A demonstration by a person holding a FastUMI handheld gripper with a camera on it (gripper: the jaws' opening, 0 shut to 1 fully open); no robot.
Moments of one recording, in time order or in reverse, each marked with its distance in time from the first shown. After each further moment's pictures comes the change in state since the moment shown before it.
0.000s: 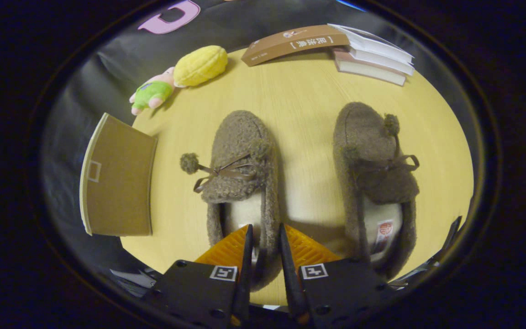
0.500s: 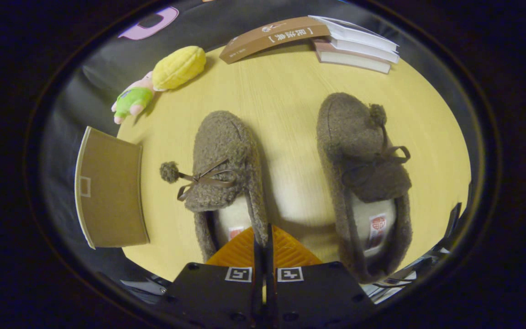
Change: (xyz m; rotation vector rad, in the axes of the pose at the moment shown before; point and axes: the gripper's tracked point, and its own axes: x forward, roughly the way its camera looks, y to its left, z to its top) arm -0.006 -0.007 0.003 0.097 0.035 -0.045
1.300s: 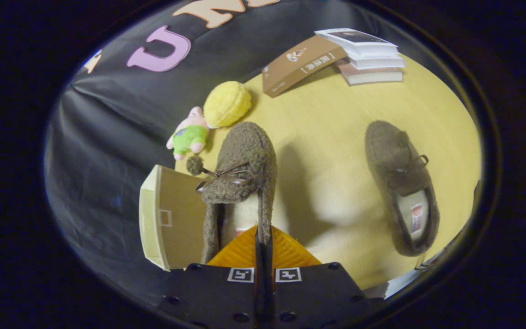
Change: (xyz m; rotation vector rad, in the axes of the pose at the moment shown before) arm -0.083 0.113 0.037 0.128 -0.150 0.351
